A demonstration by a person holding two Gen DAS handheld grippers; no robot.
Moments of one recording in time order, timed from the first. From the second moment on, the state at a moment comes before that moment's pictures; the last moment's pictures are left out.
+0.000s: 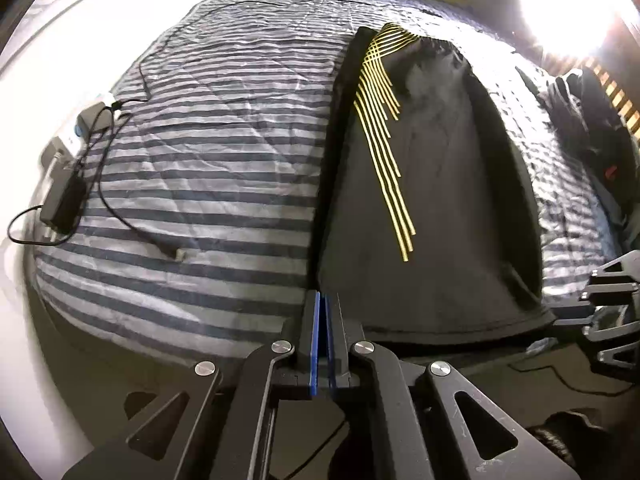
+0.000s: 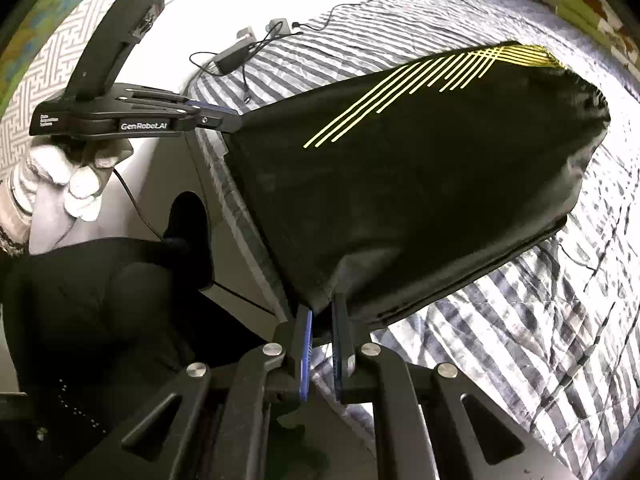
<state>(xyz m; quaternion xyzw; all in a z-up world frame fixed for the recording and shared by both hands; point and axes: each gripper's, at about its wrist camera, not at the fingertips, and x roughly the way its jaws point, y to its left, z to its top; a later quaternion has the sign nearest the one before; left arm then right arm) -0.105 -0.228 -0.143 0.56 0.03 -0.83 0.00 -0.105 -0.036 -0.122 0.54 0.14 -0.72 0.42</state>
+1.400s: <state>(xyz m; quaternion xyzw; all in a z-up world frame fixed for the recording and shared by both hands) -0.140 -0.204 -0.189 0.61 0.06 -0.77 -0.14 -0.553 -0.108 -0.142 0.61 -0.04 -0.78 0.14</state>
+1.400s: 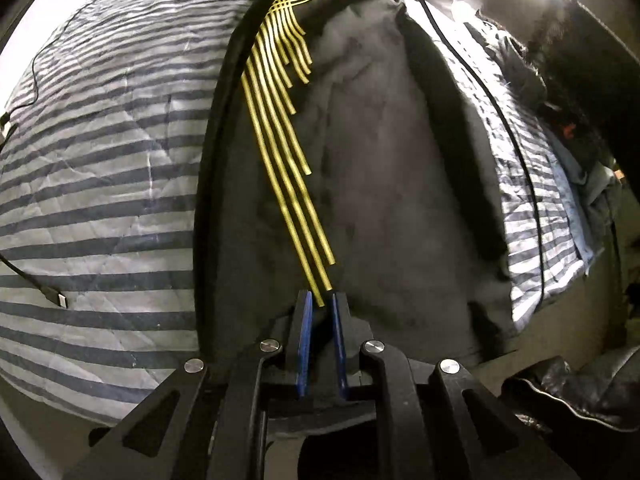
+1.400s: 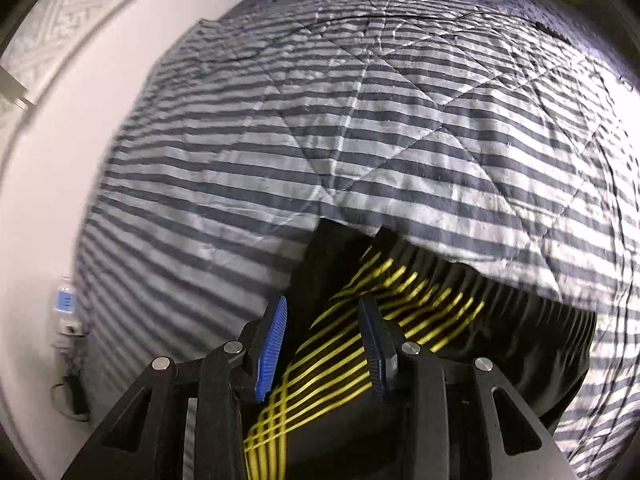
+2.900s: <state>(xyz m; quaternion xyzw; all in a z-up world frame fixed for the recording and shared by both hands) -0.092 -0.237 -0.181 0.58 0.02 -0.81 -0.08 -0.549 -0.115 -0.127 0.60 0.01 -0.79 0.16</state>
